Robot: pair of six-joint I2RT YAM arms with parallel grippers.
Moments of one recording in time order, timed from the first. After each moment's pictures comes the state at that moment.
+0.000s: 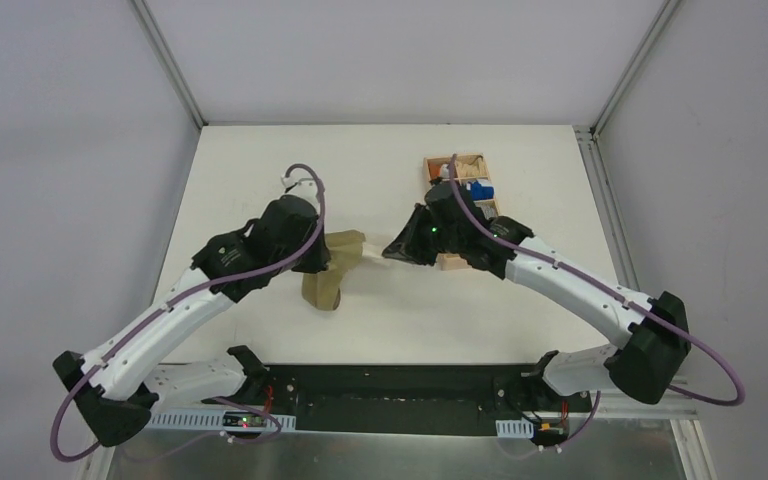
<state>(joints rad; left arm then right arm) -0.76 1.05 1.14 -0.85 -0.23 -0.53 0.80 1.35 1.16 -0.51 -0.12 1.13</state>
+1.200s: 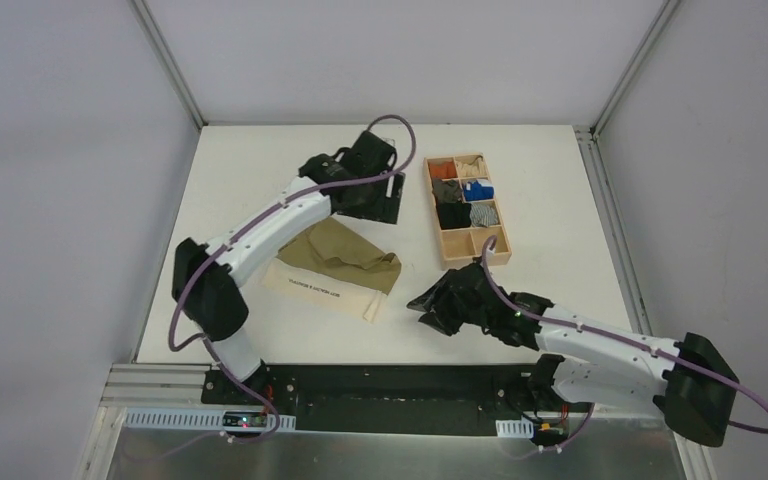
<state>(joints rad) -0.72 1.75 1.64 -0.87 -0.17 -0.40 1.01 1.04 0.51 -0.28 0.06 1.60</state>
